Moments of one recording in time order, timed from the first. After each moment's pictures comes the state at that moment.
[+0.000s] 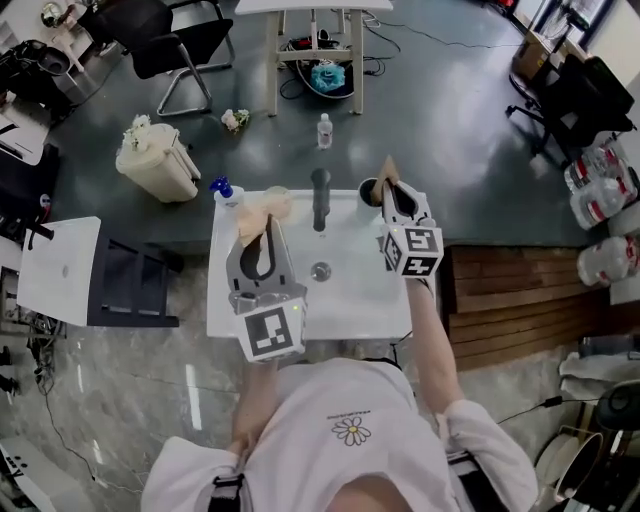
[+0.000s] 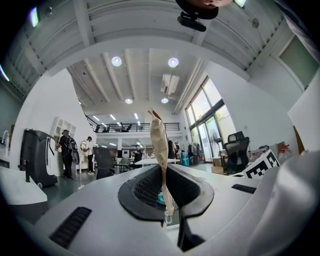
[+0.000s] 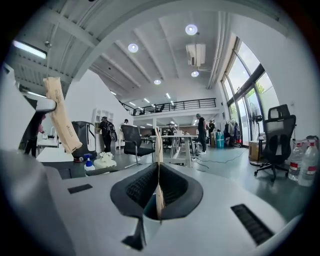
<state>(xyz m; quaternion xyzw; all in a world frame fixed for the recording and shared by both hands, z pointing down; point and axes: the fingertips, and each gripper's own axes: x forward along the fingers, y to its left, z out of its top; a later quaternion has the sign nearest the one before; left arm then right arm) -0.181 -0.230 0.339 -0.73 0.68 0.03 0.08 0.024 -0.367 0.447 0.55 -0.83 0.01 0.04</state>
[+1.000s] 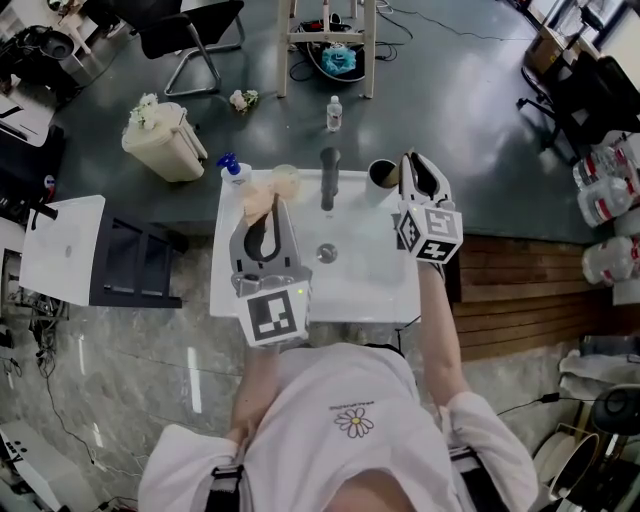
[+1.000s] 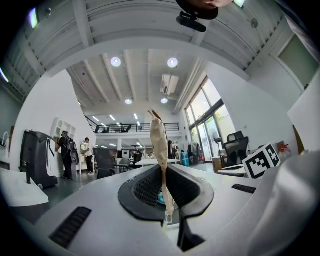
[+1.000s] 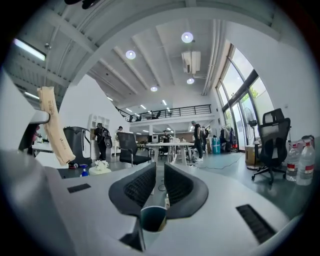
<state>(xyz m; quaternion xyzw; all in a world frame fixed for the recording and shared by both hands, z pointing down) -0.184 -0.221 0.336 -0.73 0.68 0.03 0.08 0.035 -0.364 0.415 0.57 -0.82 -0.01 0.01</state>
